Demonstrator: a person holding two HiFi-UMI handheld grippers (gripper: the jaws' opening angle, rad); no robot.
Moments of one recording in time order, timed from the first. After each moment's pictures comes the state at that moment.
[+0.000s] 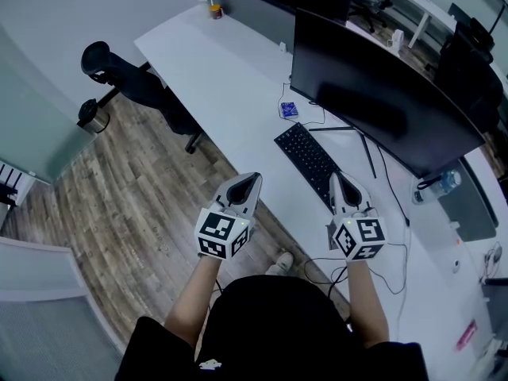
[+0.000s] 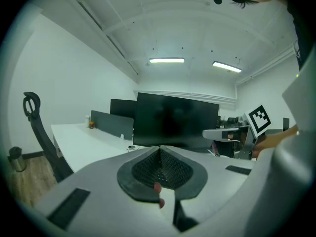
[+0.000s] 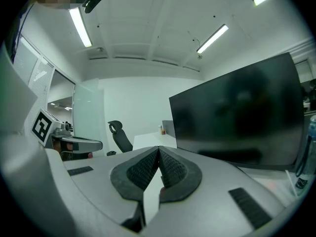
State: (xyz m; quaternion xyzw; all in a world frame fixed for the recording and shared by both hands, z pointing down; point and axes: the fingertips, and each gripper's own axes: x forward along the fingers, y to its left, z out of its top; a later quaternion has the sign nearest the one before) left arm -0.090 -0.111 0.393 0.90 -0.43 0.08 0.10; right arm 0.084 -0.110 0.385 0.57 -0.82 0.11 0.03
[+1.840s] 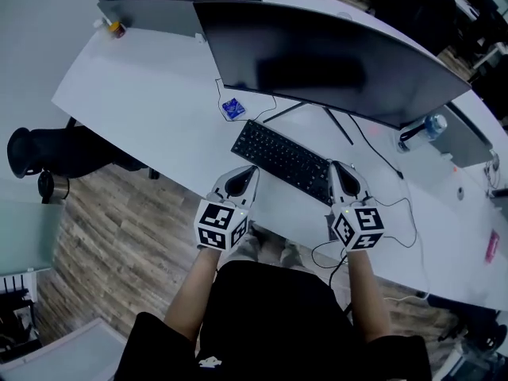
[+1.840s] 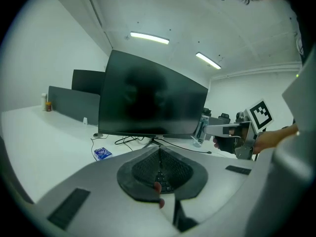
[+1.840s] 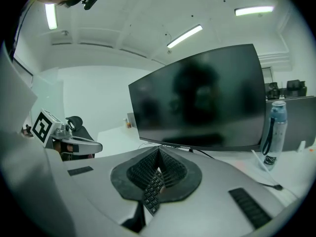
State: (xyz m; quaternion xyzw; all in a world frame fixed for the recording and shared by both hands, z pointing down) left arm 0.004 -0.214 0.463 0.95 -0.23 0.16 0.15; right arm 0.165 -0.147 0.443 0.71 -0.68 0.18 0.05
